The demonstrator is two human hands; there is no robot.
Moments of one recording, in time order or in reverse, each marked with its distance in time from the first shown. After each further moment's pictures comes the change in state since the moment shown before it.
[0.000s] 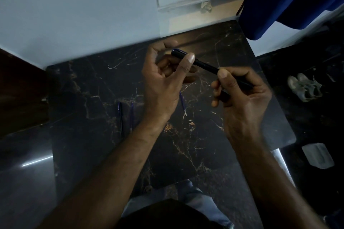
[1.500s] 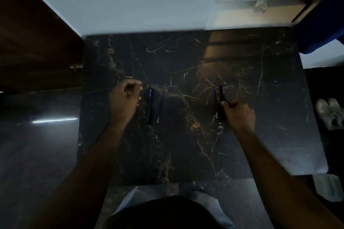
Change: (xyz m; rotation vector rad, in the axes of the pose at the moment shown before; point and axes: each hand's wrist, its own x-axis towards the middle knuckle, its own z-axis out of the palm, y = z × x) left_hand -0.033 -0.088 -0.262 0.761 0.380 -0.300; right_hand 0.023 0.200 -0.036 -1.407 -0.215 0.373
